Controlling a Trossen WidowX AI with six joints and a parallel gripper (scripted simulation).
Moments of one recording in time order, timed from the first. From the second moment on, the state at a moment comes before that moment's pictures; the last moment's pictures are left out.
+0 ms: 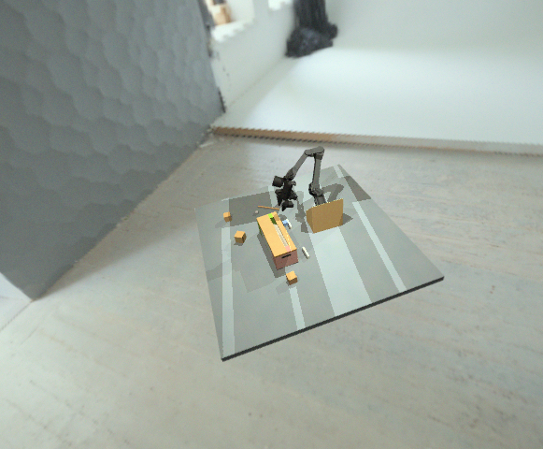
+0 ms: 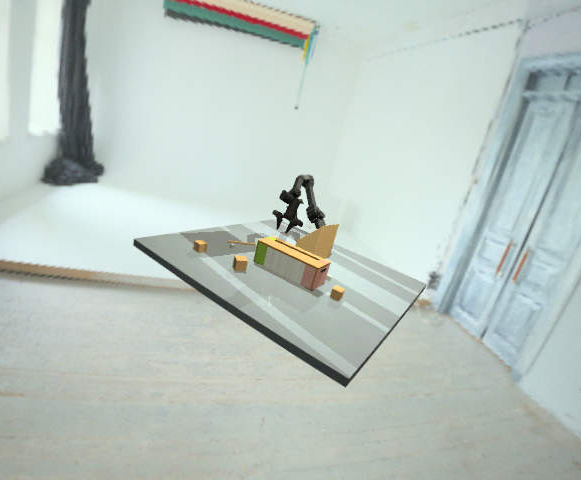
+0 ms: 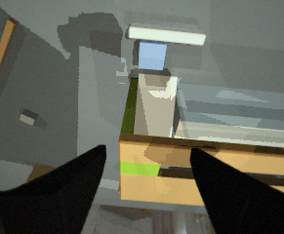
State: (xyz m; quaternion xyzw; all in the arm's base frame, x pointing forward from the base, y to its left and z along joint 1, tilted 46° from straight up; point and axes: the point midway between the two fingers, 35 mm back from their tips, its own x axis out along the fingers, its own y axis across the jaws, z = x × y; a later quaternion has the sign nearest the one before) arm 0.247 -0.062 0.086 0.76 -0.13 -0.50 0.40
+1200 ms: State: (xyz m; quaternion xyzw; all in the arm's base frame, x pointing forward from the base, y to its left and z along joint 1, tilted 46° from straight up) arm 0.256 -0.148 0.007 0.77 -0.14 -0.49 0.37
